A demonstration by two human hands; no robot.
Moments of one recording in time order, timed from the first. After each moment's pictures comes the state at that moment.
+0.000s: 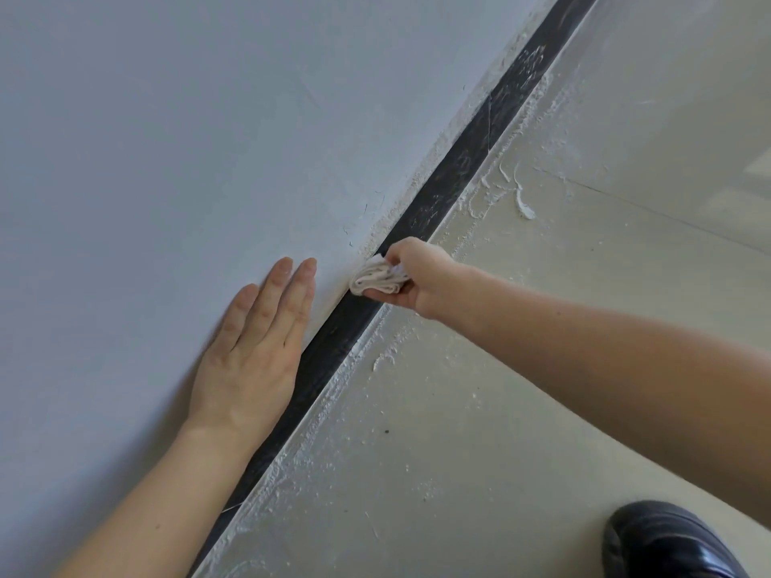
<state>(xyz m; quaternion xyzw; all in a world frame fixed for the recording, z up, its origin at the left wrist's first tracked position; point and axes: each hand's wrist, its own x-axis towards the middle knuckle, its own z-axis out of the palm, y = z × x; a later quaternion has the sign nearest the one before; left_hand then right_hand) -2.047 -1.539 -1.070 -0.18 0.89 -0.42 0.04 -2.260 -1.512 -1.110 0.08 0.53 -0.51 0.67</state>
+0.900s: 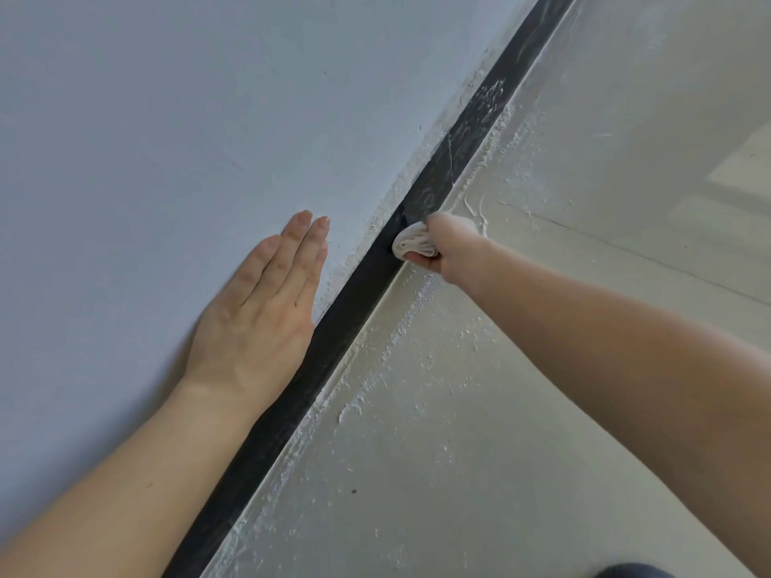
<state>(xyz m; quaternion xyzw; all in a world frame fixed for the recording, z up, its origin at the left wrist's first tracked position) -2.147 -1.573 -1.061 -0.14 0.89 -0.44 0.03 -2.365 -1.545 -1.161 0.10 0.59 -0.60 0.53</state>
